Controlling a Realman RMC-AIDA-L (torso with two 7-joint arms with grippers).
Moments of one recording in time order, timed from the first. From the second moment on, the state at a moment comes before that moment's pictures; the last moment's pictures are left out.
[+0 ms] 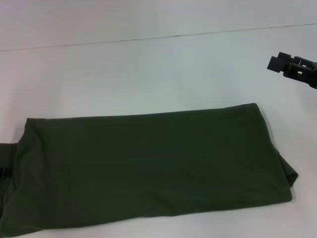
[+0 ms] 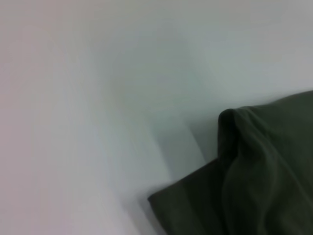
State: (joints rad) left arm -0.54 -2.05 0.45 0.97 2.72 1.52 -2.02; right arm 0.42 2.00 -0.26 -0.67 -1.95 -1.75 1.67
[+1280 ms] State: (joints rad) left arm -0.55 -2.05 0.47 0.95 2.76 1.56 -2.03; right arm 0.42 2.00 -0.26 -0.67 -1.94 -1.74 1.67
